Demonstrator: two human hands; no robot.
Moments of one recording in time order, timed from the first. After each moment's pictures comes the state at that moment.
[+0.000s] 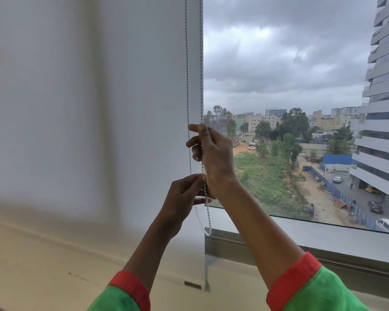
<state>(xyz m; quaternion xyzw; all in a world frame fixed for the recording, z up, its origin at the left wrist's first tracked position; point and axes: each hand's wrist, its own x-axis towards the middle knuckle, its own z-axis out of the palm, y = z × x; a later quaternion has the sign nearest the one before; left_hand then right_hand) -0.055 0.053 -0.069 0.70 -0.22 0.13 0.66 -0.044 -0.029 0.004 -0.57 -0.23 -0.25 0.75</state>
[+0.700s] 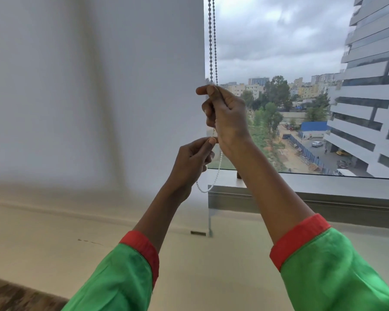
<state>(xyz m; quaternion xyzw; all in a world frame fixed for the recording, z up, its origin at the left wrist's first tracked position) -0.090 0.065 -0.054 0.69 -0.24 0.11 0.67 -0.077 -0.027 0.012 -0.58 -0.24 -0.30 0.72</state>
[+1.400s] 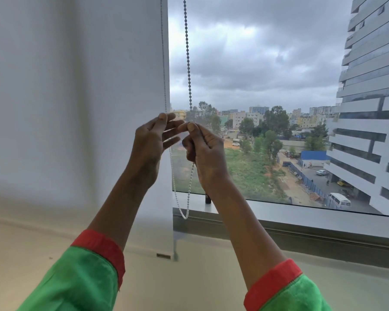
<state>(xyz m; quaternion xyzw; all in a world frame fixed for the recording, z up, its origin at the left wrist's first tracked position) -0.140 0.008 0.033 0.61 -0.21 0.24 0.73 -0.129 -0.098 0.012 -0.54 -0.30 -0.25 0.74</state>
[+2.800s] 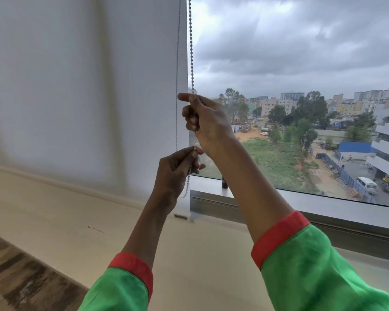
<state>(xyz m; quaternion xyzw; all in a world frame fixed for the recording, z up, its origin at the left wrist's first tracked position) -0.174 -0.011 -0.045 0.66 -0.19 0.27 0.67 -0.152 -0.097 0.049 -0.55 -0.29 -0.10 0.78</state>
